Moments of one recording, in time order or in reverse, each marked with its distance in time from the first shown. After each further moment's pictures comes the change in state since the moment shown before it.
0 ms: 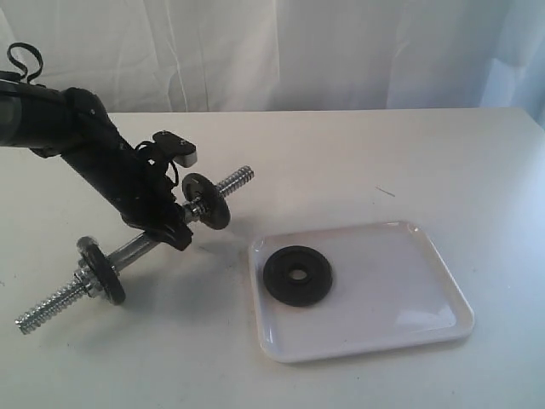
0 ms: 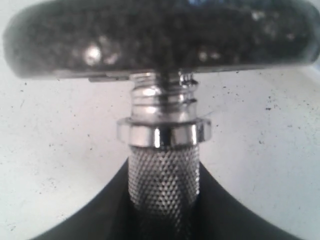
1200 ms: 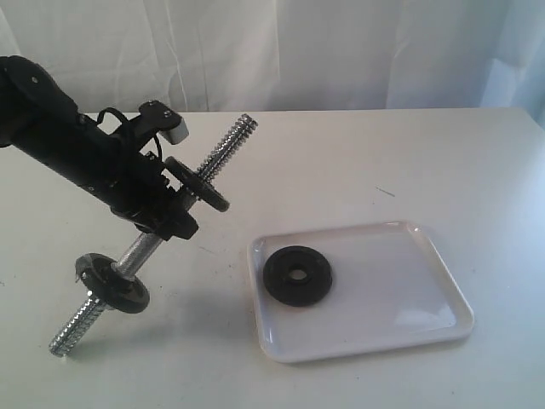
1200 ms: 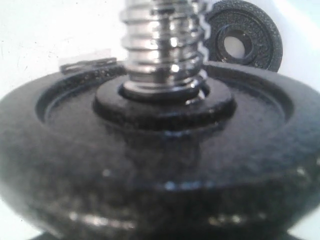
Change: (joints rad) left arm 0.000 -0.249 0.173 -0.226 0.034 0.267; right arm 0.000 0.000 0.000 -0.091 -0.476 0.004
